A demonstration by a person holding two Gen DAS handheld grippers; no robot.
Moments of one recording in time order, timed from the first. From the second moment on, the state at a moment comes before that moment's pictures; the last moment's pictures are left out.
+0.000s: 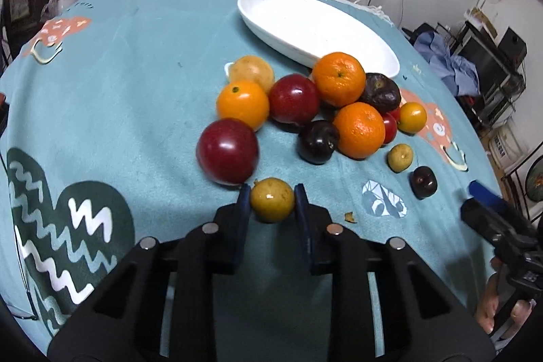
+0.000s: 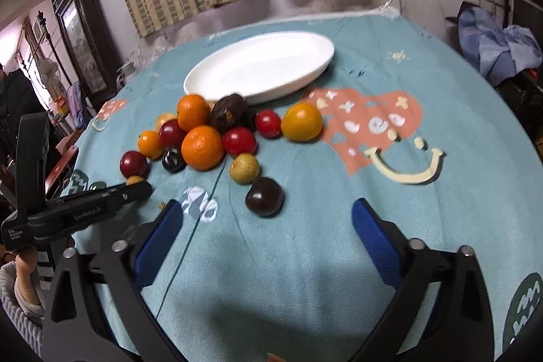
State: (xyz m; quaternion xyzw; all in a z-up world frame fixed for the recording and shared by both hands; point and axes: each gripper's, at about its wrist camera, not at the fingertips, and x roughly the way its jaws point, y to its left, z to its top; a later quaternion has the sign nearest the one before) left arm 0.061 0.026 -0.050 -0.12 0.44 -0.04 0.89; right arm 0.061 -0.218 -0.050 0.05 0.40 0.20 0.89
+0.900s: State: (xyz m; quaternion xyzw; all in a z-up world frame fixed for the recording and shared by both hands) left arm 0.069 0.017 -0.007 -0.12 0.42 -0.09 0.89; right arm 0.111 -0.219 -0.009 0.03 0.39 0.23 0.89
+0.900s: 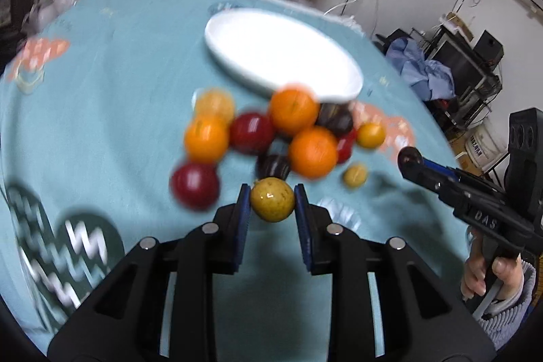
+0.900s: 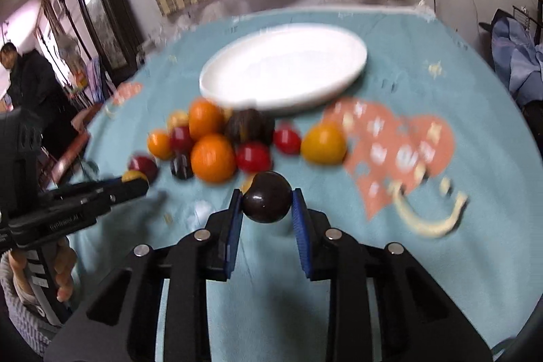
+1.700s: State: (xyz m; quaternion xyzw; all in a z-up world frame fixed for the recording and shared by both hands) left arm 0.183 0.023 -0.001 -0.12 0.42 -0.04 0.90; right arm 0.203 -0.229 0.012 0.13 0.35 0.22 0.90
